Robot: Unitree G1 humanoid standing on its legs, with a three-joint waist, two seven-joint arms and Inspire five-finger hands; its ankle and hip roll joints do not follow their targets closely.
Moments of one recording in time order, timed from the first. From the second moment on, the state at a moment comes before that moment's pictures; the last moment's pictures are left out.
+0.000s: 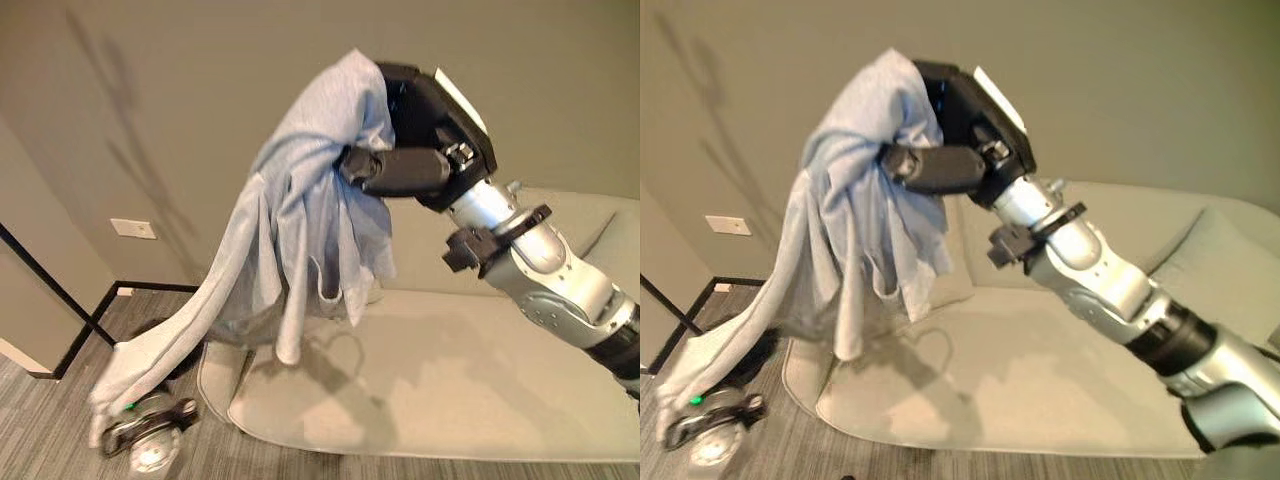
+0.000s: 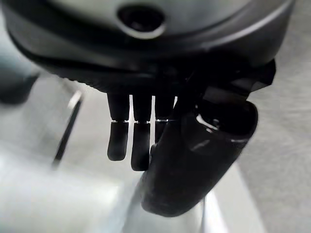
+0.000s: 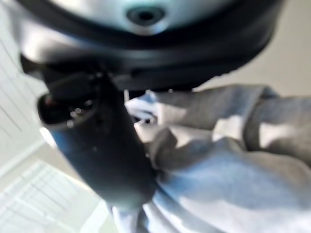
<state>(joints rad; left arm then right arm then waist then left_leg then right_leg) 0.30 0.43 0.07 0.11 -0.16 -0.25 0.55 -0.81 -1.06 0.70 -0.26 1.03 -0.27 -0.10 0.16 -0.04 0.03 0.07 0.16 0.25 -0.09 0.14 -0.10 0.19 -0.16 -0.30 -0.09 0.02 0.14</state>
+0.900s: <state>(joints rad) 0.12 0.47 -0.06 -0.11 0.22 -0.33 0.62 -0.08 -0.75 0.26 -0.41 0.92 -0.31 0.02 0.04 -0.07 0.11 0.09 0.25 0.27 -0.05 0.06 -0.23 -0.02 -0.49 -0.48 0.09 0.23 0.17</state>
